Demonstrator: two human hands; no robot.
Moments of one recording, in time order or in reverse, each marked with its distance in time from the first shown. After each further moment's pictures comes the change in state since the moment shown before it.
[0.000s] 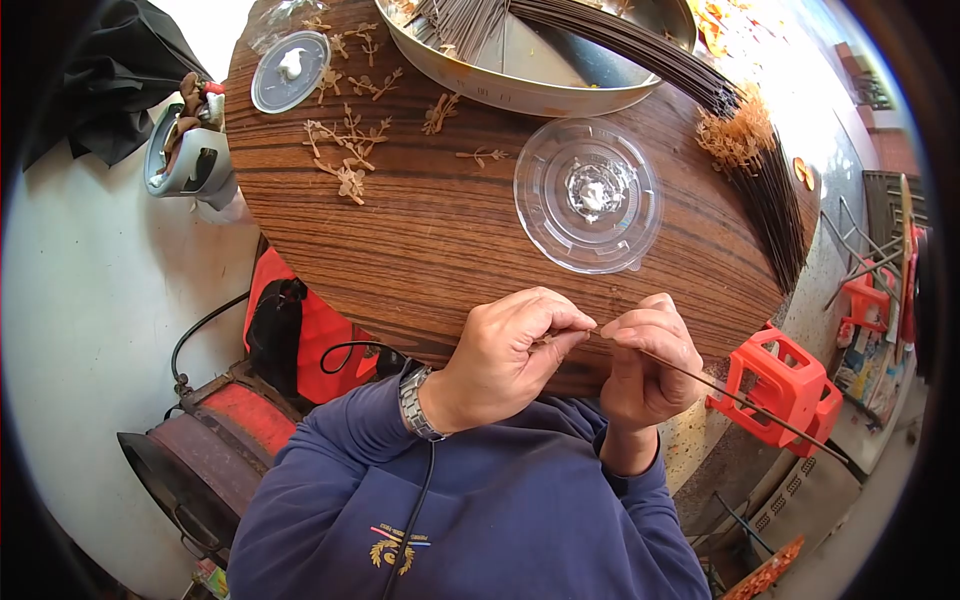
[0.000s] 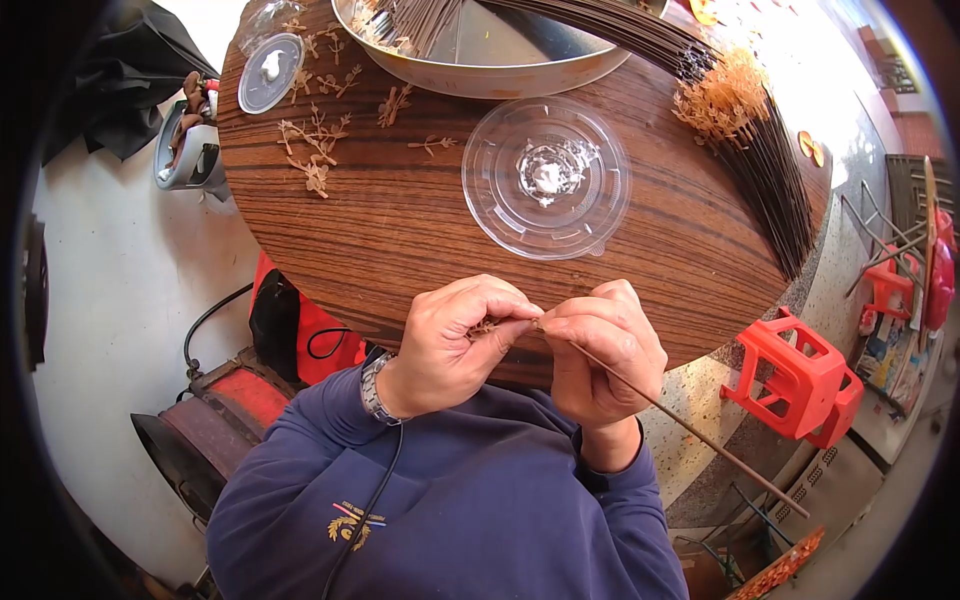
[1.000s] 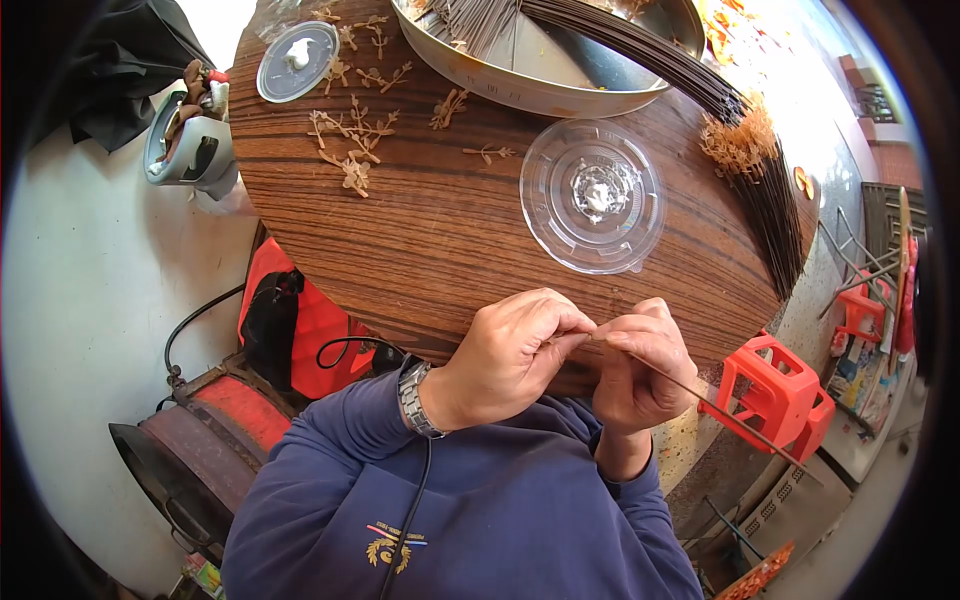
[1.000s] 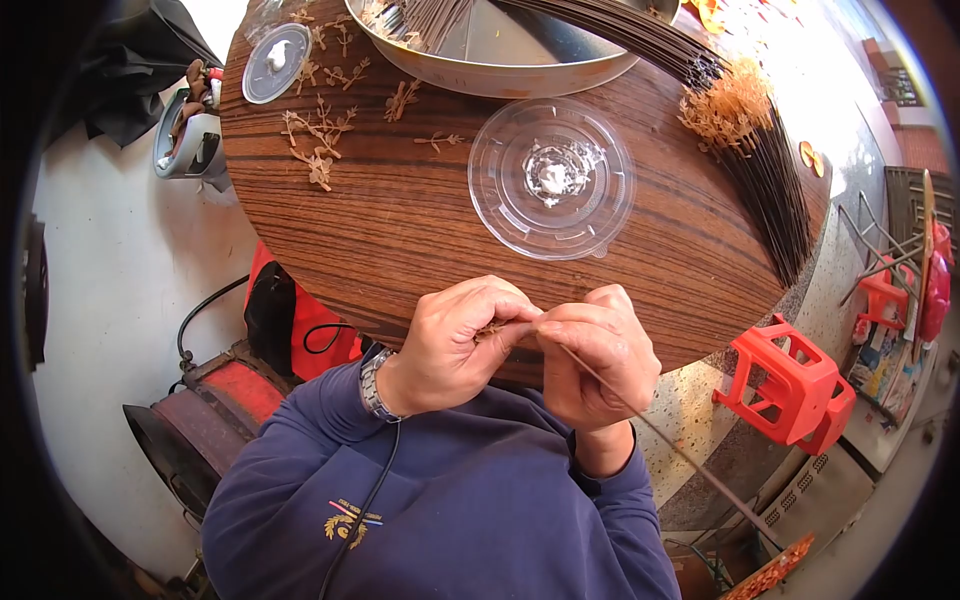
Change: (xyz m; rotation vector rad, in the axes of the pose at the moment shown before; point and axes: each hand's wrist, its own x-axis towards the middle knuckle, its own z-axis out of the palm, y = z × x) left_hand -0.002 -0.004 0.001 0.057 0.002 0.079; right_hand -0.002 -0.004 0.005 -0.017 -0.004 0.008
